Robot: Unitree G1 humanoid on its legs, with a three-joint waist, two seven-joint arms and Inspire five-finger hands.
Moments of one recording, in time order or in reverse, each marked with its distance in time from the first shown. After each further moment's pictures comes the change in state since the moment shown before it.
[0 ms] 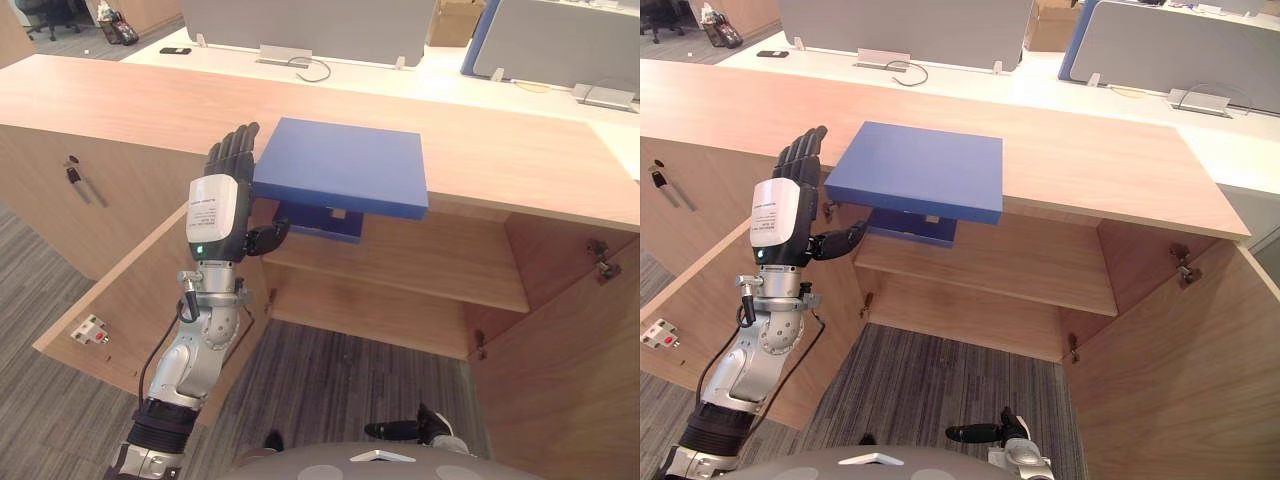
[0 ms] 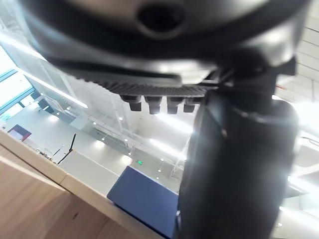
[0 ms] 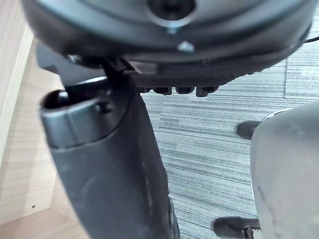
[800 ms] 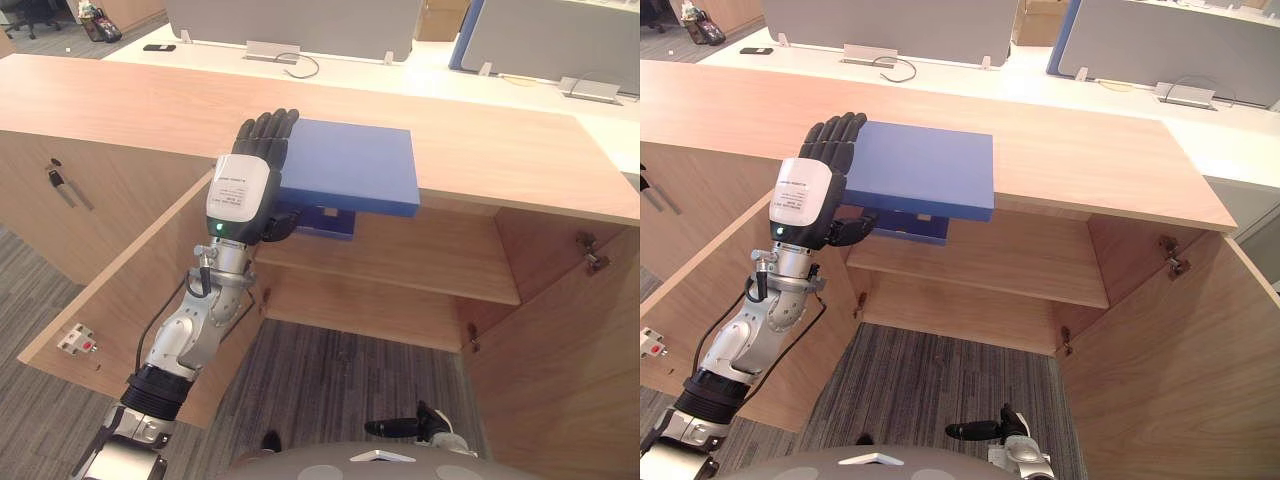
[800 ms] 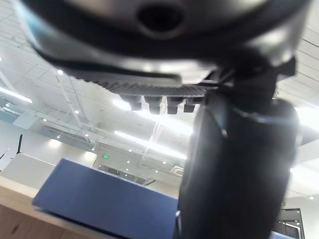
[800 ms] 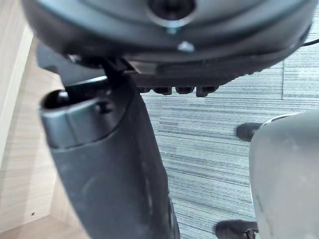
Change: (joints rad) left arm -0.151 0.112 -0.093 0.075 0.042 -0.021 -0.020; right arm -0.010 -0.004 0.002 0.000 0.000 0.000 0.000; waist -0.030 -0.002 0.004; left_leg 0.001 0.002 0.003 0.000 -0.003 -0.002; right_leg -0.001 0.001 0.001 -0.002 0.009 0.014
